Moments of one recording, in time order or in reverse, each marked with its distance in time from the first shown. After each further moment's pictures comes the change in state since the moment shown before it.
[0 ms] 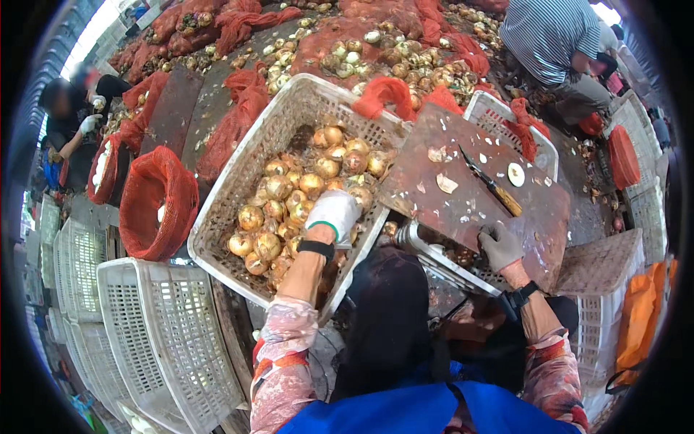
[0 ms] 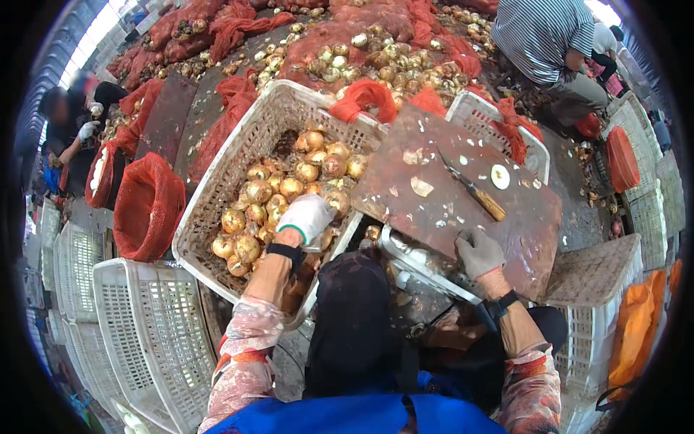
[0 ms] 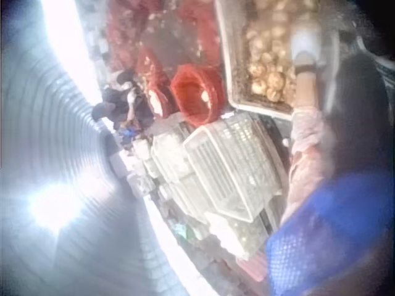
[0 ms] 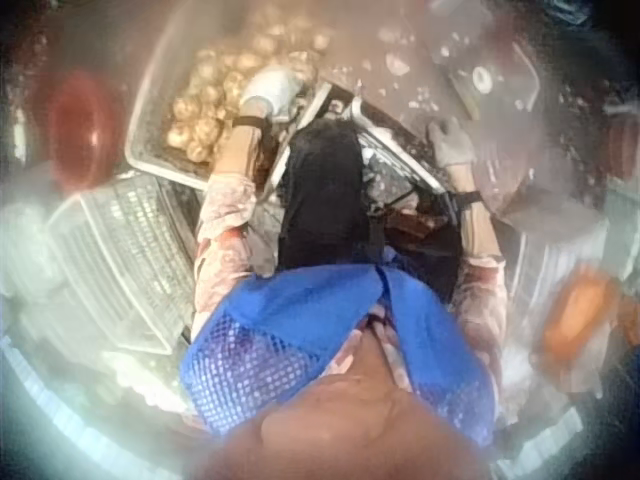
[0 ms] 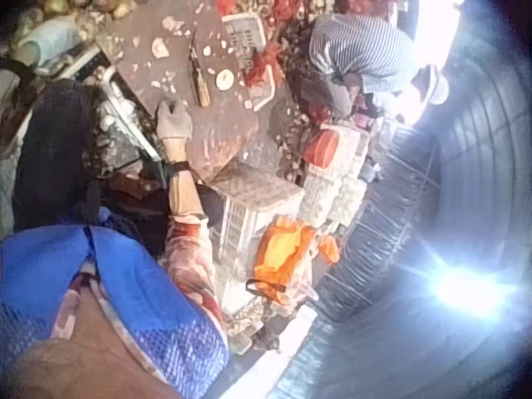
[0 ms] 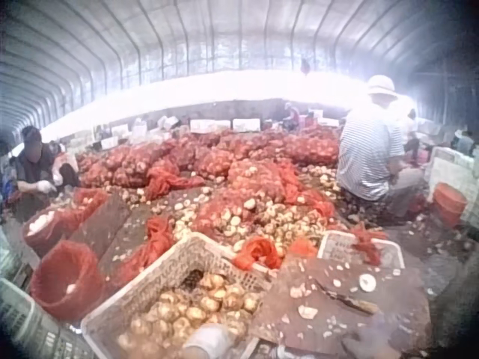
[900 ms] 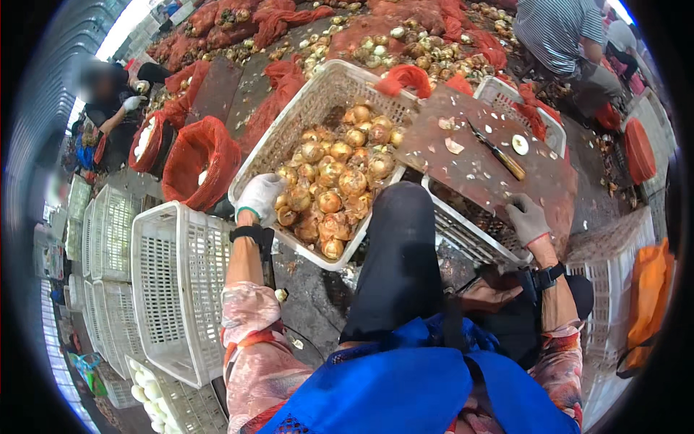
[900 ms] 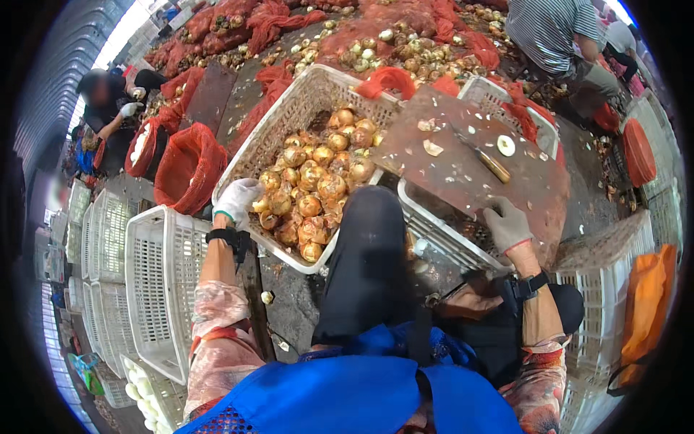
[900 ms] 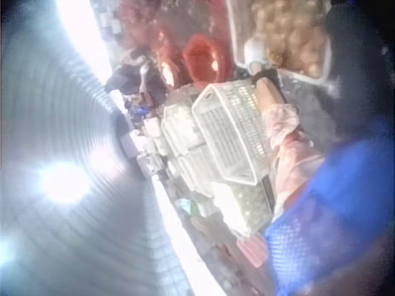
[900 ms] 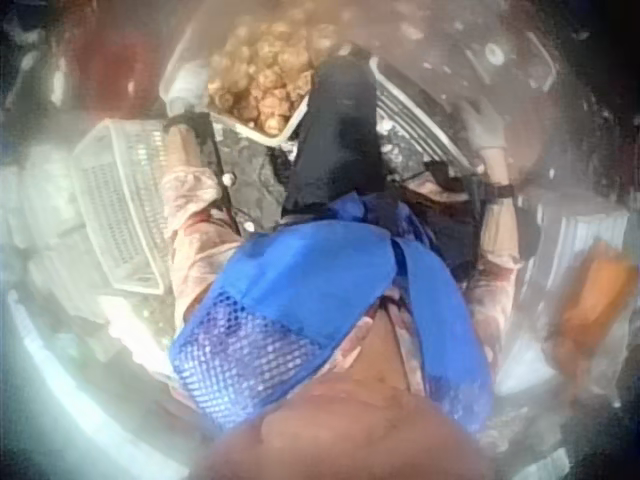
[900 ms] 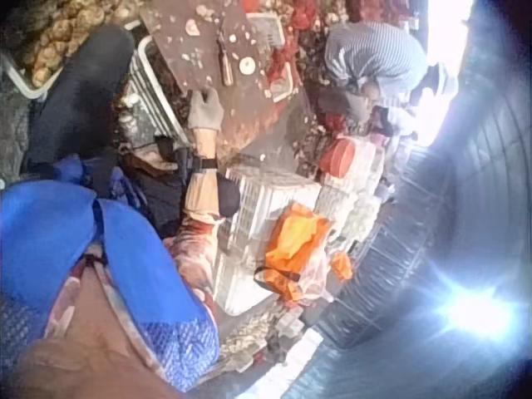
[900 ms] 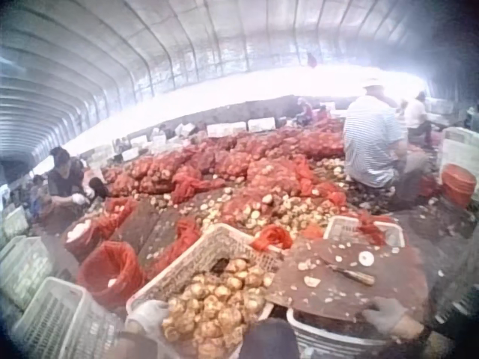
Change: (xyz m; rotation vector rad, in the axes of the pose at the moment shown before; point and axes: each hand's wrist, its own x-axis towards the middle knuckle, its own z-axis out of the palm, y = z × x) left_hand -0.188 -0.100 -0.094 -0.627 0.184 -0.561; right_hand -0.051 0.019 -0.047 0.189 0.028 -0.169
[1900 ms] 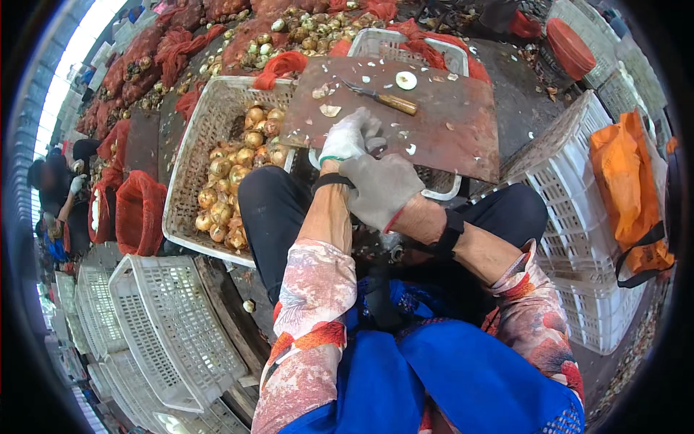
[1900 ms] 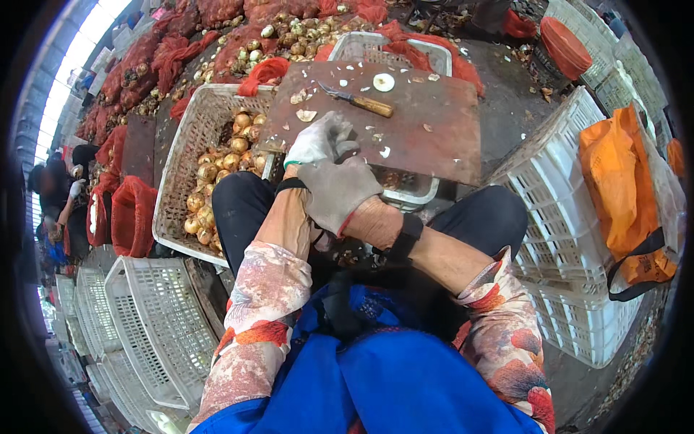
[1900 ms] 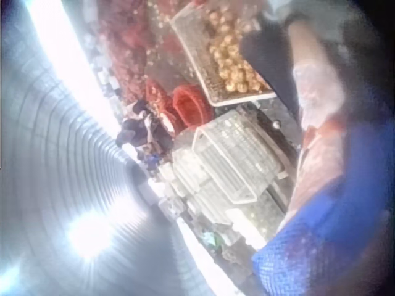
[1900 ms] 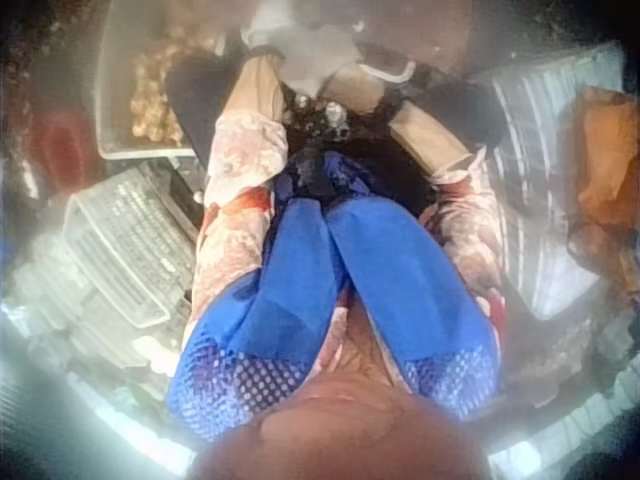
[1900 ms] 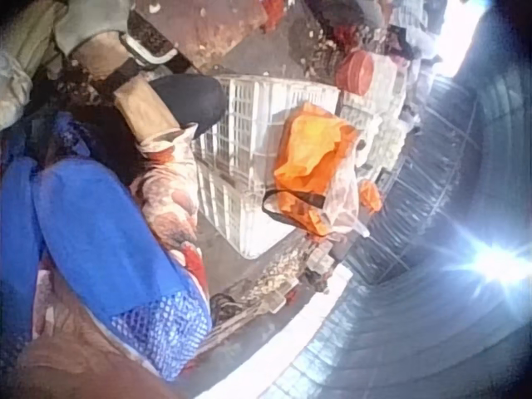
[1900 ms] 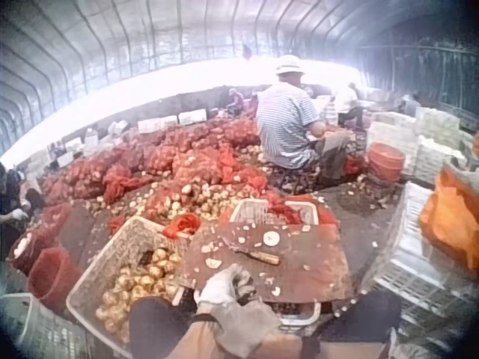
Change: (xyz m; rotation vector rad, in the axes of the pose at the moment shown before) left_hand -0.060 0.268 0.335 -1.140 -0.558 -0.058; right_hand -0.061 -0.104 -0.011 -0.326 -0.155 -0.285
